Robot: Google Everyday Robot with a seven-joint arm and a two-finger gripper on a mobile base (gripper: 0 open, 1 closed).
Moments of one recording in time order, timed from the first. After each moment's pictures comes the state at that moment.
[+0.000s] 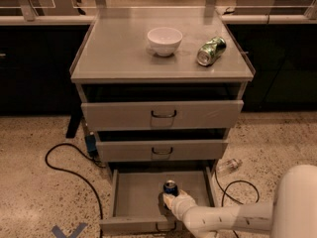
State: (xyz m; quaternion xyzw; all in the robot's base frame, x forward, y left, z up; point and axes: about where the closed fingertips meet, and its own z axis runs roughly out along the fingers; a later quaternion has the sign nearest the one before) arm 0.538 -0.077 0.297 -0.12 0.90 0.11 0.40
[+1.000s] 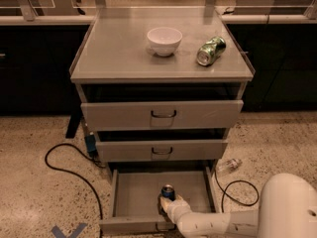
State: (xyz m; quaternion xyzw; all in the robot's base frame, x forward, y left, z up) arm 0.543 -0.067 0.230 -0.08 0.91 0.11 0.40
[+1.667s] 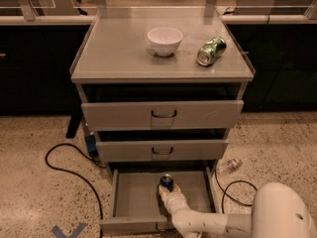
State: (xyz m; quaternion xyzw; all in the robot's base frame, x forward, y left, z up) arm 0.605 -0.061 0.221 -0.04 0.87 0.10 0.48
